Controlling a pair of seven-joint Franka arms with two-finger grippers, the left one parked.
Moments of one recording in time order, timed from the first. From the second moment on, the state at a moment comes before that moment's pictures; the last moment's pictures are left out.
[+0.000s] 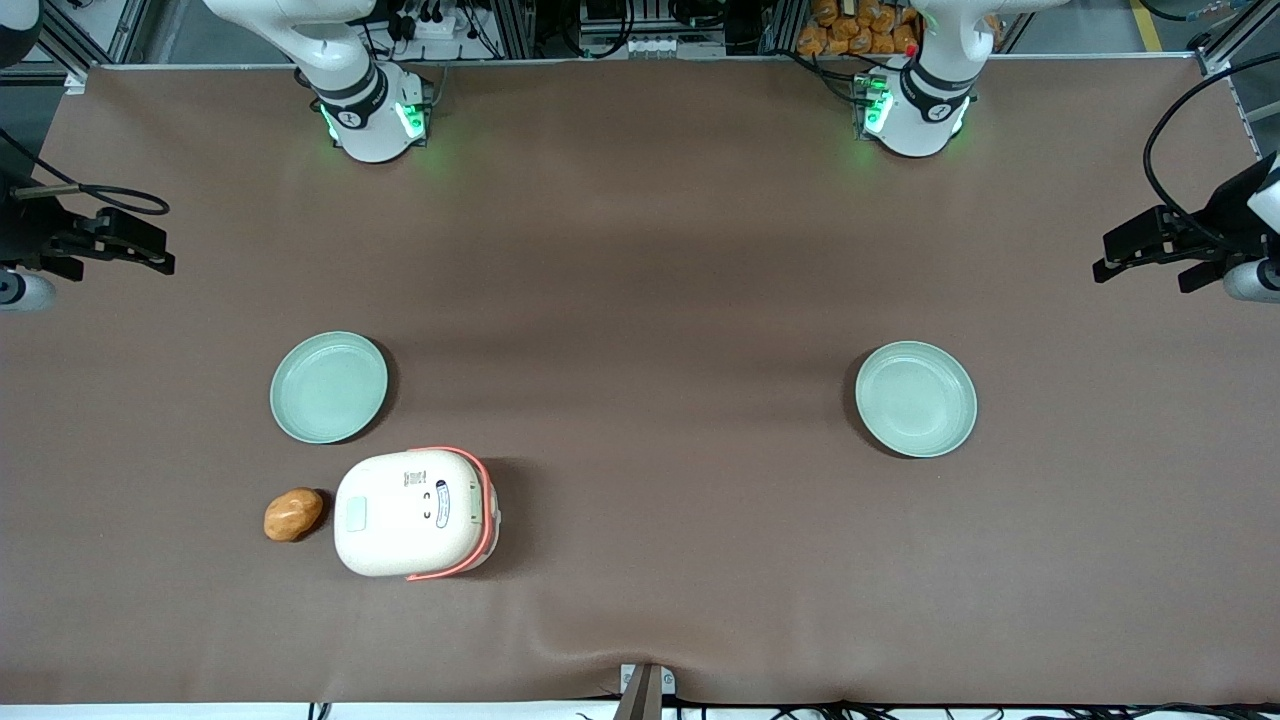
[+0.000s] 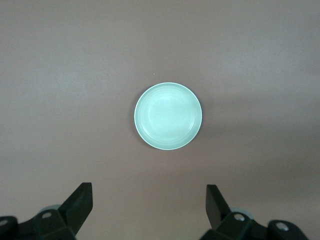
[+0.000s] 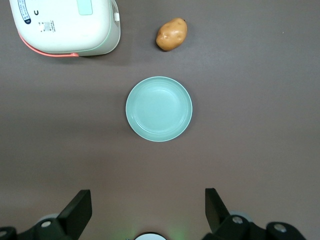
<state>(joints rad) 0.02 0.10 -0.02 -1.40 -0.01 1.38 -0.06</state>
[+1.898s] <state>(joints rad) 0.13 0.22 -0.01 -1.41 -0.01 1.73 -0.06</state>
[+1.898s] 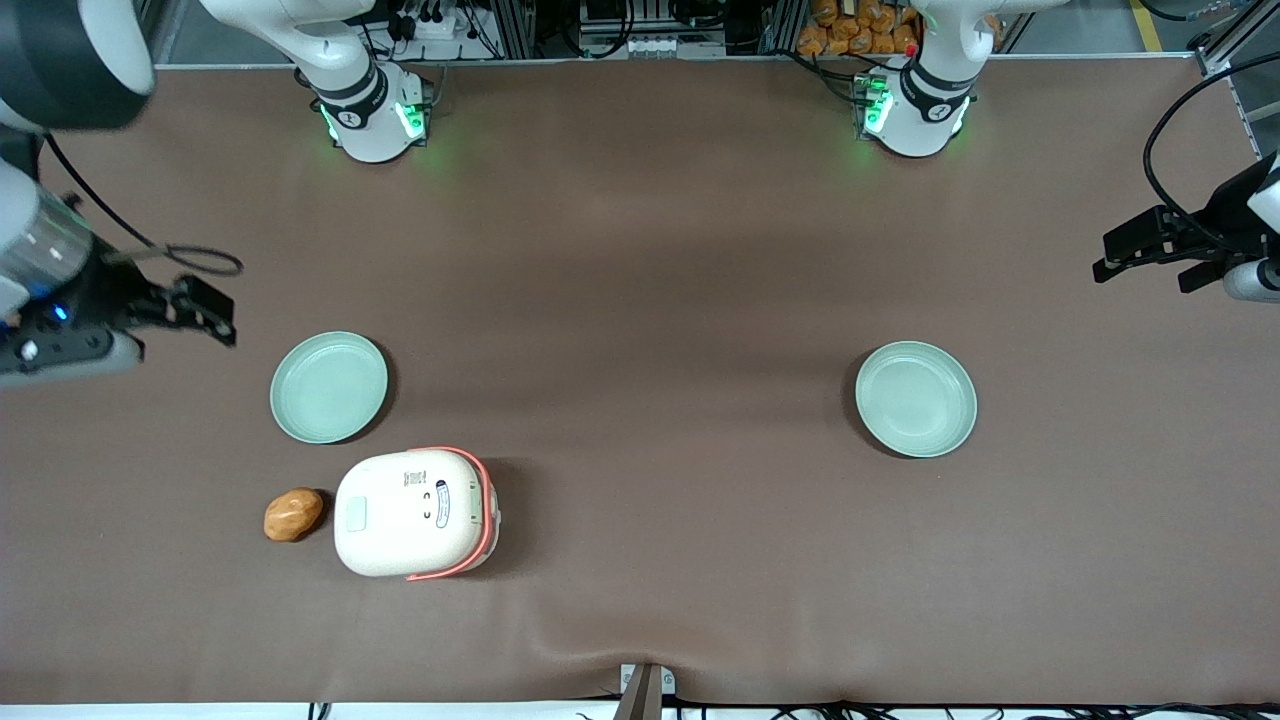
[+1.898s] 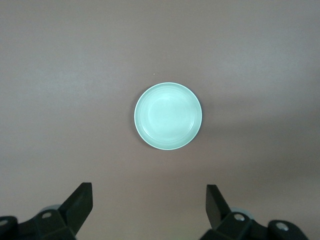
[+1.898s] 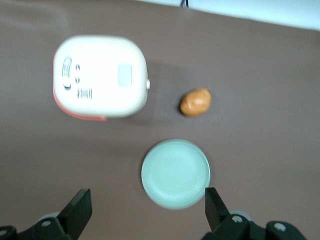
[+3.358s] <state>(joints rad) 0.20 0.49 -0.01 -1.41 -0.01 2.19 -0.06</state>
